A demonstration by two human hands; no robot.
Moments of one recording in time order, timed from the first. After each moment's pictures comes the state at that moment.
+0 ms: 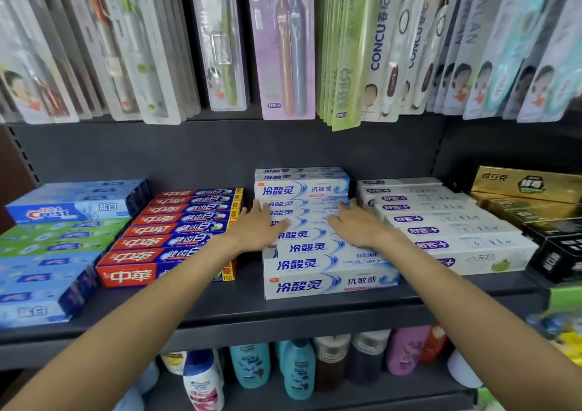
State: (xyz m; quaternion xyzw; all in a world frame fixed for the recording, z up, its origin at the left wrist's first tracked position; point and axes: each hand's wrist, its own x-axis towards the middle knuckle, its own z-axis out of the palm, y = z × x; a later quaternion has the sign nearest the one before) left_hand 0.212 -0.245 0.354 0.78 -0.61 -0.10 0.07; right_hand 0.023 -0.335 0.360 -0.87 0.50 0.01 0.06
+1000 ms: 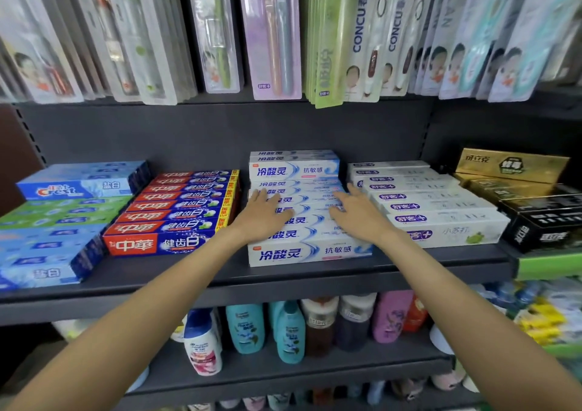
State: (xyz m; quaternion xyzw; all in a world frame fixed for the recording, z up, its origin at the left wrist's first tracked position) left_hand 0.171 -0.214 0.351 0.77 -0.60 -0.13 0.15; right_hand -0.016 -0.286 0.359 -0.86 0.46 -0.15 0.14
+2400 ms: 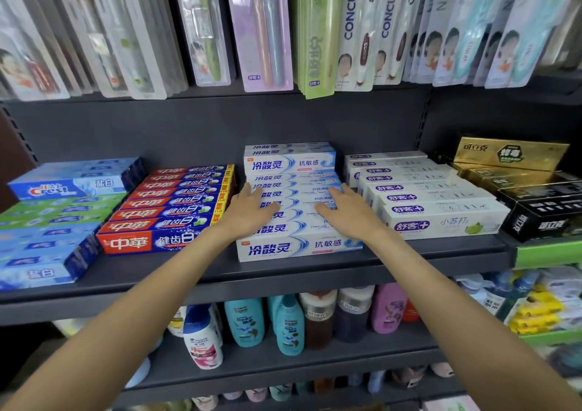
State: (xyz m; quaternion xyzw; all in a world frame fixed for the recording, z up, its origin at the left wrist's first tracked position) left_hand 0.184 -0.212 0.347 0.79 -0.57 -0.14 0.20; right_hand -0.007 -0.297 0.338 -0.86 0.46 -0.15 0.18
